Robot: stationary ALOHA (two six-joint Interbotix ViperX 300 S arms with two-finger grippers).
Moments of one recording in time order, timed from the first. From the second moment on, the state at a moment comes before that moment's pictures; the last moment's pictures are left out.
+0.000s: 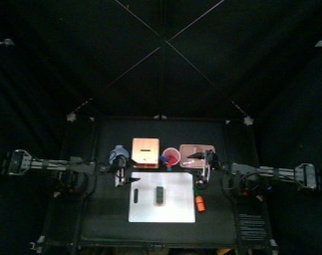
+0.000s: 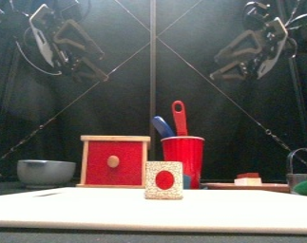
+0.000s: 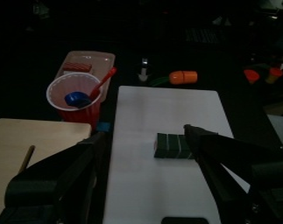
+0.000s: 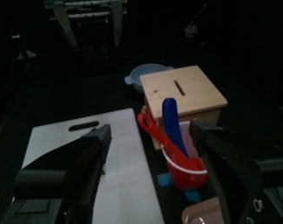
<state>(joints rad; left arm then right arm) 0.06 -0.58 0.97 0.24 -0.07 -0.26 -0.21 -0.67 0.97 -0.22 -0.12 0.31</state>
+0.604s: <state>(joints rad) 0.12 -0.60 1.02 0.26 -0.07 -0.26 -0.12 -0.14 0.39 -0.12 0.83 0.31</state>
